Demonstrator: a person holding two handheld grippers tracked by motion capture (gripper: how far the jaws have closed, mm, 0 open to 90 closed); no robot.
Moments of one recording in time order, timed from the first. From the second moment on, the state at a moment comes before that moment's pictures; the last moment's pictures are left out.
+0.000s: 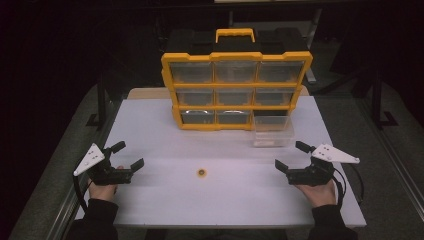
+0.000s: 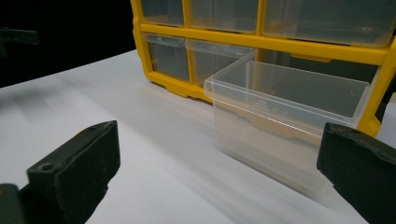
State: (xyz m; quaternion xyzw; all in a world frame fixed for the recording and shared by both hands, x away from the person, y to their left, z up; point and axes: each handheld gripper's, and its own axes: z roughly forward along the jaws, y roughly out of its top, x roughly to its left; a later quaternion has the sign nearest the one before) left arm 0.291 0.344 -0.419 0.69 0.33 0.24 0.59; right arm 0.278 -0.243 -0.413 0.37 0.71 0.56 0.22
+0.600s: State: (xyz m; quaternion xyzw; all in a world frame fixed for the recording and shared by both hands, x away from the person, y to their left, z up) left arm 0.291 0.344 -0.420 0.69 0.34 0.25 0.59; right arm 0.278 -0.240 -0.406 0.37 0.72 0.55 0.22
